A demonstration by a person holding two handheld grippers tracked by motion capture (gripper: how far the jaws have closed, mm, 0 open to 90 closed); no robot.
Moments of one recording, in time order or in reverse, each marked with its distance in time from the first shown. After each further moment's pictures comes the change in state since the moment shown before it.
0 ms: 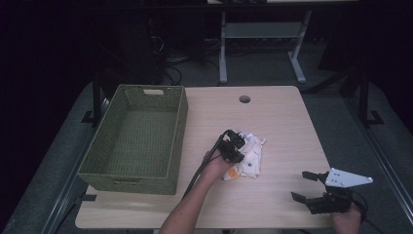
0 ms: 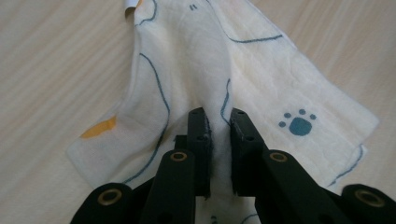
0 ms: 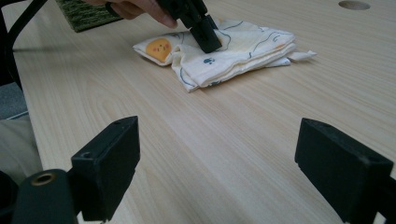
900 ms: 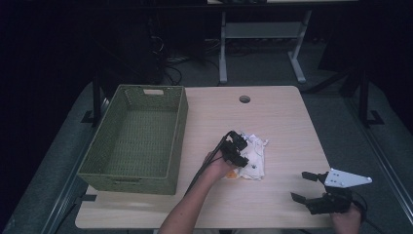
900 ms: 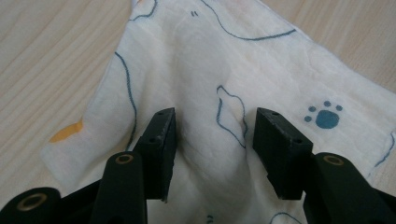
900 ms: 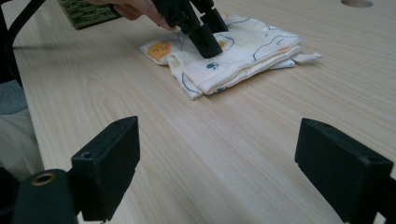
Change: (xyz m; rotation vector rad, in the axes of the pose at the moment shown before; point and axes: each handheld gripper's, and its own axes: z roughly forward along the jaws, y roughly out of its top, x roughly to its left) left arm -0.011 0.000 0.006 -0.018 0.080 0.104; right arm 0.001 0.000 0.001 0.004 0.000 -0.003
